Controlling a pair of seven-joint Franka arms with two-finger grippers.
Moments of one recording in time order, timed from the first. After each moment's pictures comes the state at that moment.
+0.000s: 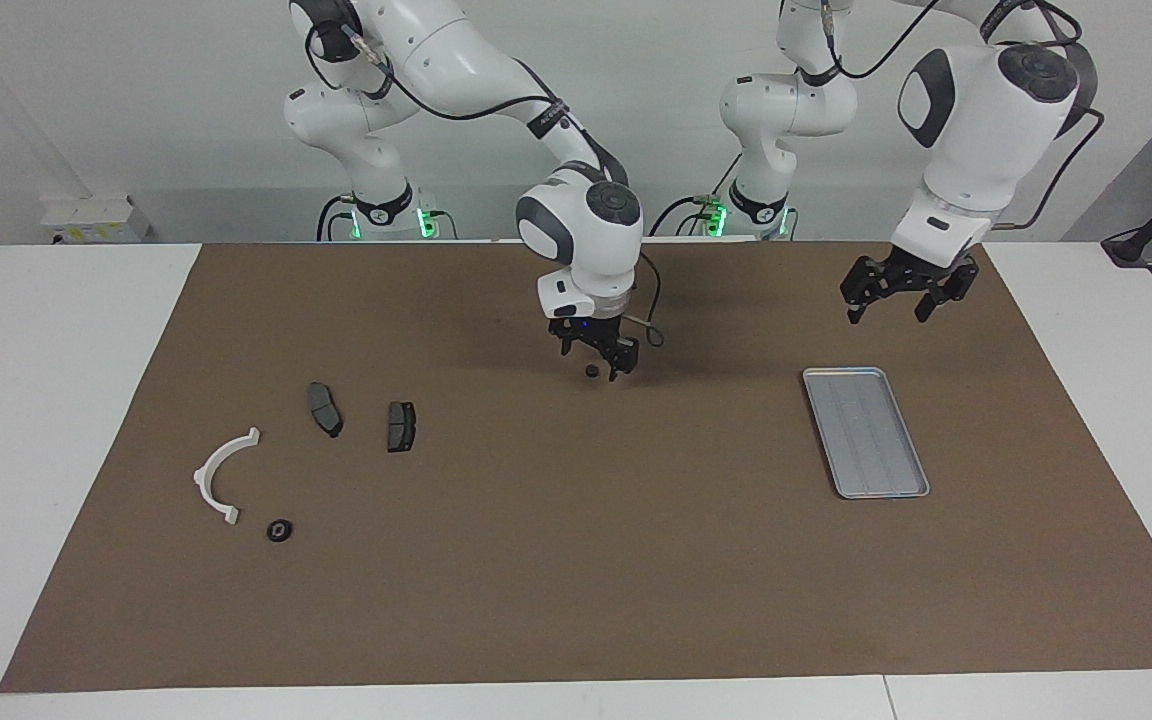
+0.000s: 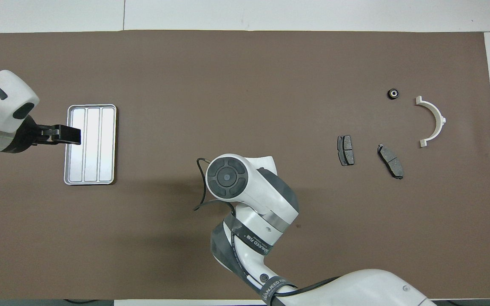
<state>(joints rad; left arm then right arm) -0.17 -0.06 0.03 -1.88 0.02 1.87 -0.11 0.50 0.38 0.21 -1.78 -0.18 2.14 1.41</state>
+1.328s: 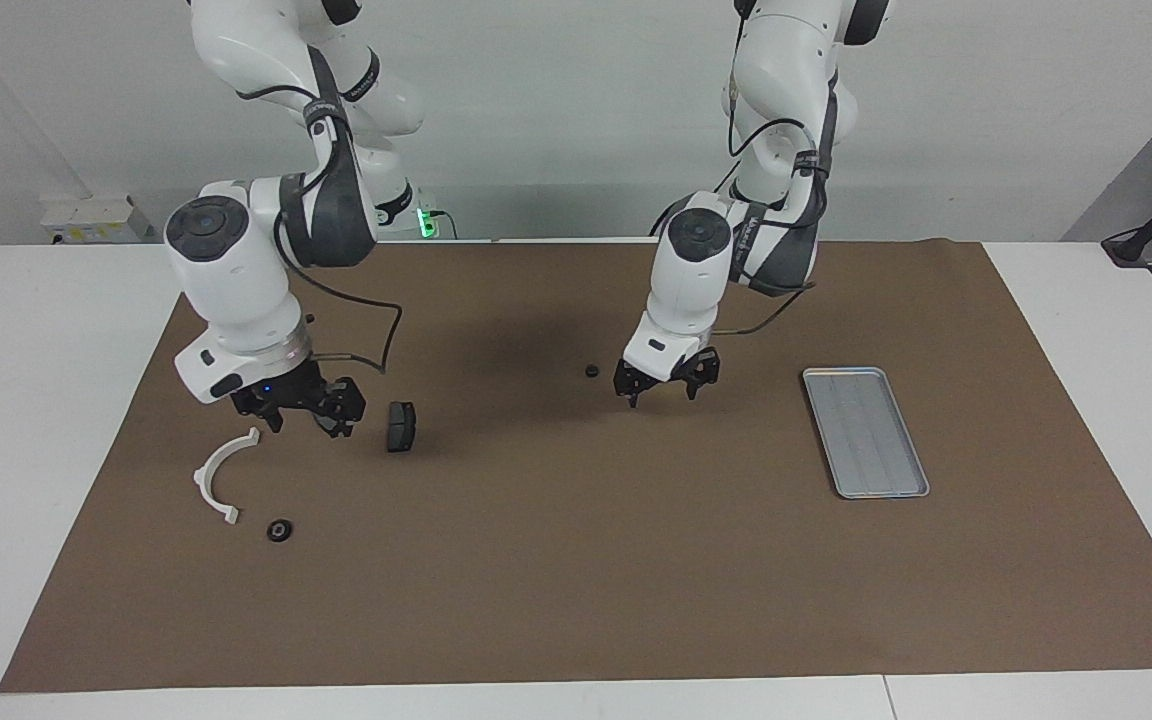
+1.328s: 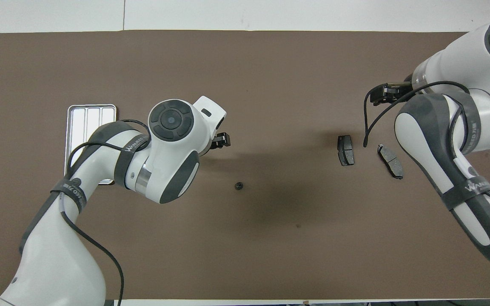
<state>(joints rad) -0.60 0.33 0.02 -1.85 0.00 2.22 -0.65 -0.14 0.30 0.21 -1.69 -0.12 2.05 0.19</state>
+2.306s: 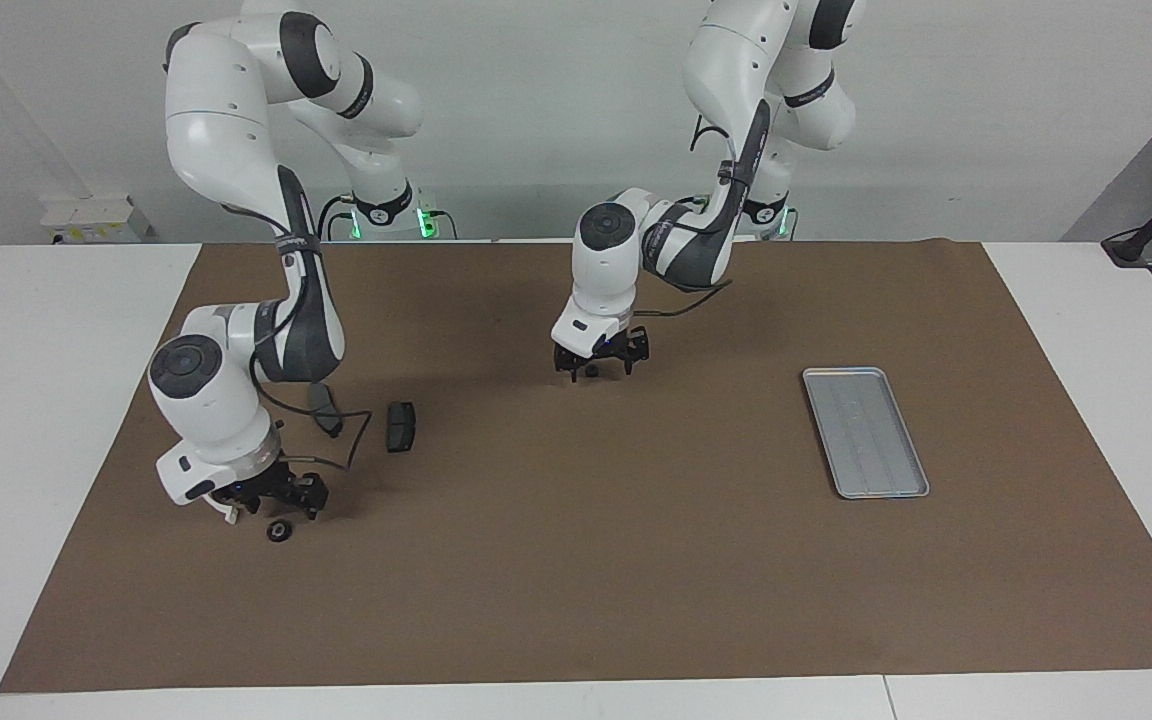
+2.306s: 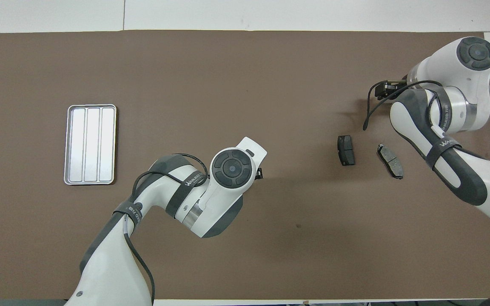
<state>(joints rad) -0.77 0.34 0.01 -1.95 0.00 2.28 -0.80 -0.21 0.61 0.21 -1.57 -0.23 2.23 0.24</state>
